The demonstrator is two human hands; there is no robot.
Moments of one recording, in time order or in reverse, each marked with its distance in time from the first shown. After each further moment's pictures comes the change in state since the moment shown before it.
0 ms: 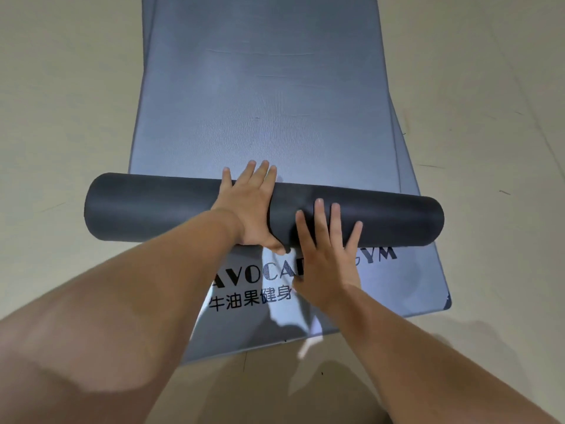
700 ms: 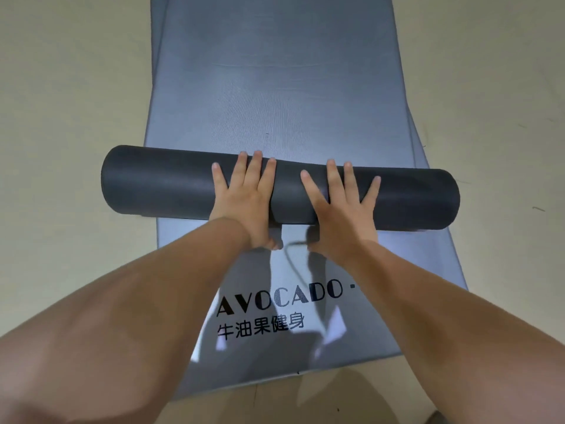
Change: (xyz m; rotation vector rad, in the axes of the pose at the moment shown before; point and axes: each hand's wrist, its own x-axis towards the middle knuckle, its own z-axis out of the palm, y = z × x) left_hand 0.031 -0.019 -0.007 0.140 0.133 -0.163; right_hand 0.108 0.033 -0.037 -0.047 0.143 -0.036
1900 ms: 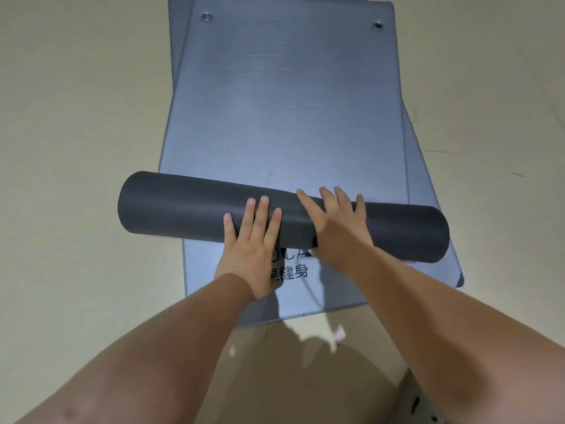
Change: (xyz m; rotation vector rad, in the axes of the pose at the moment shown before) left_hand -0.158 0.026 0.064 -0.017 0.007 0.081; right_hand -0.102 -0.033 -0.016 0.111 -0.176 -0.026
